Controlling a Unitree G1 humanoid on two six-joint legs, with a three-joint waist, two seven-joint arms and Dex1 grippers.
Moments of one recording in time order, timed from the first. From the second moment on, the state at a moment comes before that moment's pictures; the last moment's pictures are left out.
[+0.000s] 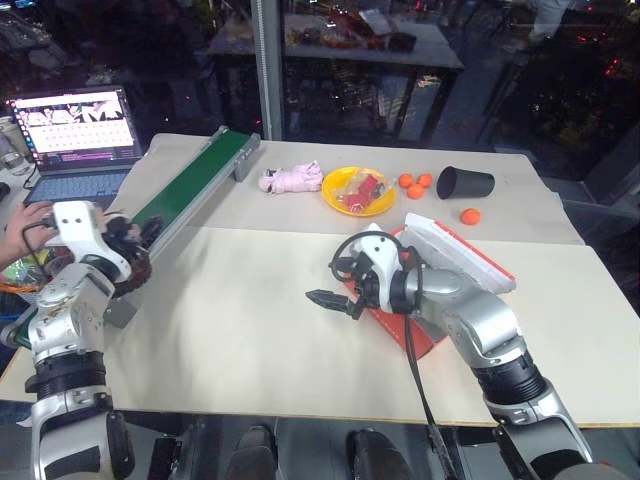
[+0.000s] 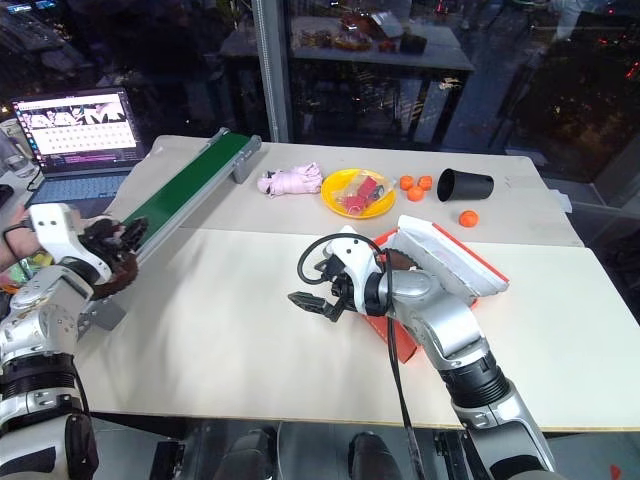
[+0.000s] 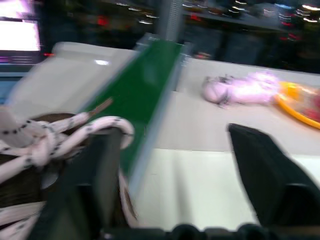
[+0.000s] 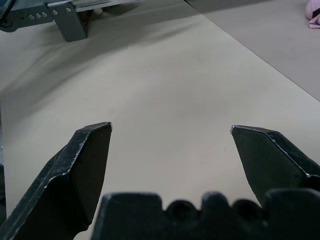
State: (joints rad) left arm -0.50 0.62 0.47 0.41 -0.37 0.31 -0.36; right arm -0.57 -0.42 0.26 -0.24 0.37 0.81 0.67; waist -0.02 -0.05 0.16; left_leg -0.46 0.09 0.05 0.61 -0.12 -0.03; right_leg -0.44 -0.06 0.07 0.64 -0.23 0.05
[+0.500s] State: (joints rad) left arm -0.26 0.57 0.53 0.16 -0.28 0.39 -0.03; right arm -0.57 -0.42 0.26 -0.23 0.36 0.81 0.69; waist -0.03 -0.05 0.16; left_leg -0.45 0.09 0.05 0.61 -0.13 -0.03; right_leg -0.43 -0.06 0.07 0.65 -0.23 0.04
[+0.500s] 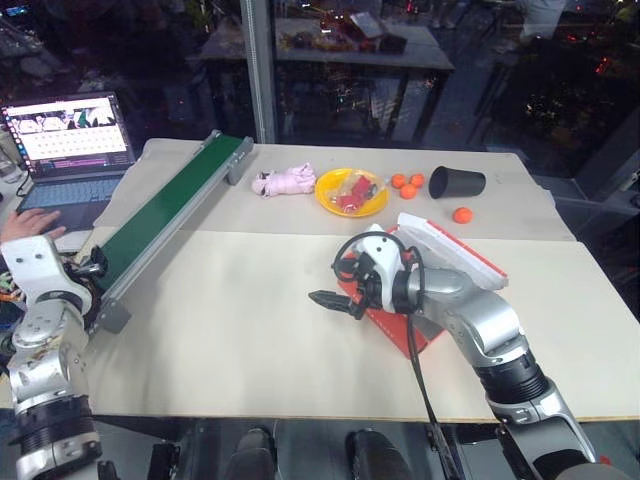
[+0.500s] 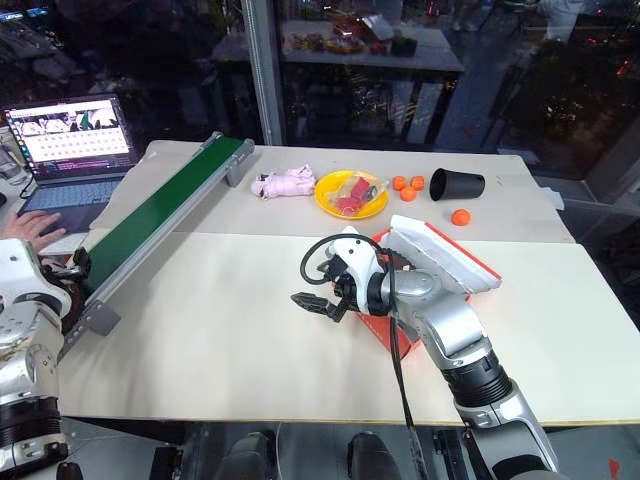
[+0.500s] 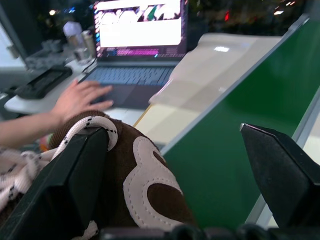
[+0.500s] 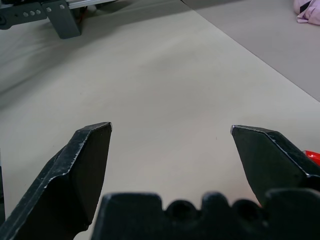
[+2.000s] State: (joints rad) left arm -0.59 0.48 0.62 0.04 -0.46 0.75 0.15; right arm -0.61 -0.41 0.25 -0.19 0.34 0.79 0.72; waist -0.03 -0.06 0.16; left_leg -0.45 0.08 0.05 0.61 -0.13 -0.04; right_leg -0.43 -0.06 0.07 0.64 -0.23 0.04
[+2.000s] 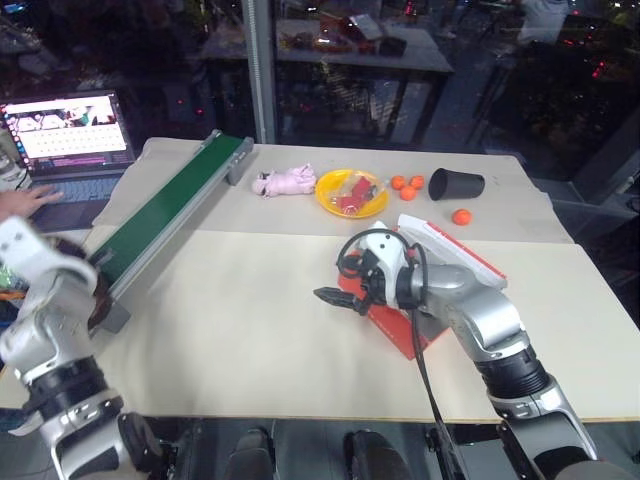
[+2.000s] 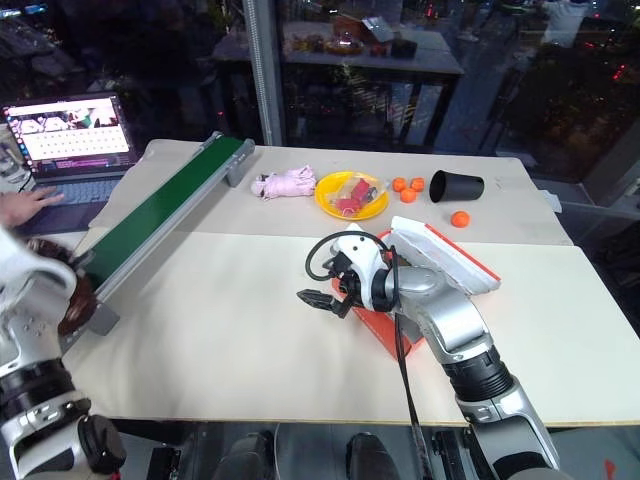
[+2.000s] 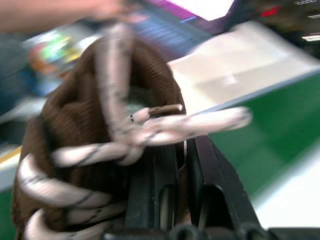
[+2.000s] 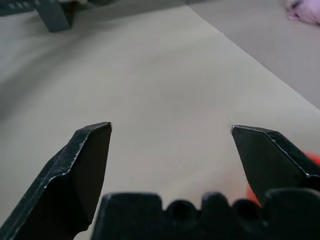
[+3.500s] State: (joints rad) left arm -1.06 -0.11 0.46 0.16 -0.94 0.85 0.18; right arm -0.72 -0.21 -0.32 -0.15 0.91 1.05 0.23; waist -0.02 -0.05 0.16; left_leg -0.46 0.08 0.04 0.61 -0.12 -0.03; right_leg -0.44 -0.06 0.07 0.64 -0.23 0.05
